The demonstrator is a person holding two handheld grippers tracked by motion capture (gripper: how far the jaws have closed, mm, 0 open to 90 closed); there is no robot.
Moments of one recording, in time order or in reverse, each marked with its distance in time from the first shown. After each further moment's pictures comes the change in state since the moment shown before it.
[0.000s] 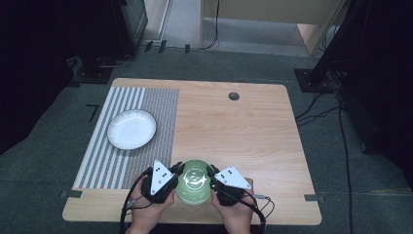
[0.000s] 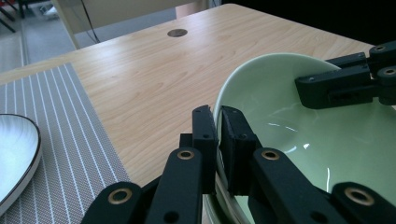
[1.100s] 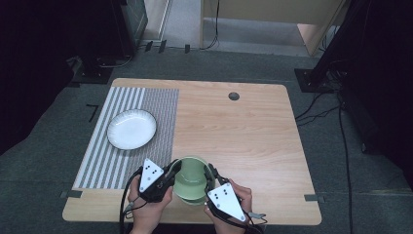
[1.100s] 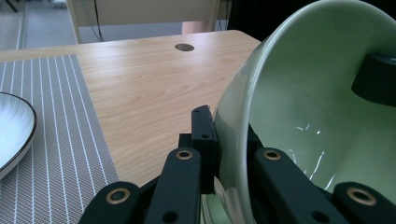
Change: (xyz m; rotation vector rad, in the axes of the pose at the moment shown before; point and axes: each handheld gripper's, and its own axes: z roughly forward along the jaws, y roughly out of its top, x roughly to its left) left arm 0.008 0.001 -0.007 -0.073 0.005 -0.191; right arm 0.035 0.005 -0.029 -0.285 -0.155 -0.118
